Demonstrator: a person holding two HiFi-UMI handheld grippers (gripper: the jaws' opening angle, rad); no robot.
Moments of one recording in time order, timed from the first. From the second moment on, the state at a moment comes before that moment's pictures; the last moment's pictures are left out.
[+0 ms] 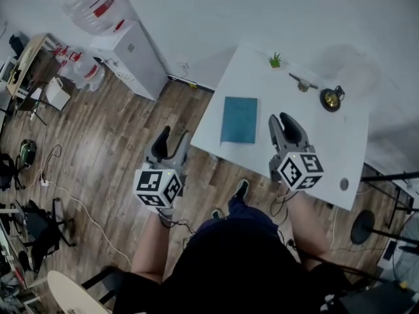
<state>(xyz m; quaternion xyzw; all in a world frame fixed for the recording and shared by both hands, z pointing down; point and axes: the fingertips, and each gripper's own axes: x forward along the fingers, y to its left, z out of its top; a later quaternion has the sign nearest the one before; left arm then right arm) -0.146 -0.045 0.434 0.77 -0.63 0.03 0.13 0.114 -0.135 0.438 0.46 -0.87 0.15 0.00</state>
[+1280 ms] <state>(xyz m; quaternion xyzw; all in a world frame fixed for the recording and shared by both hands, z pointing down) -0.078 -0.183 0.557 0.80 -0.52 0.12 0.26 0.115 -0.188 0.729 0.44 -0.77 0.42 0.19</state>
